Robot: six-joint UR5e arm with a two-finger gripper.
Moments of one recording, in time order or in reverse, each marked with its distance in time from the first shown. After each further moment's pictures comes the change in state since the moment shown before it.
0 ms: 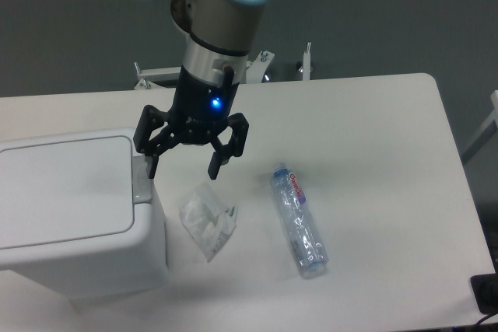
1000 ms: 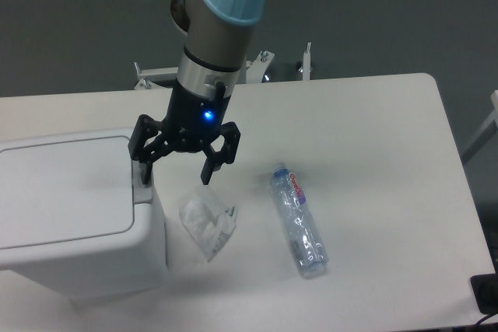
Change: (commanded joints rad) arm -0.002 -0.008 -0.034 0.026 0.000 0.002
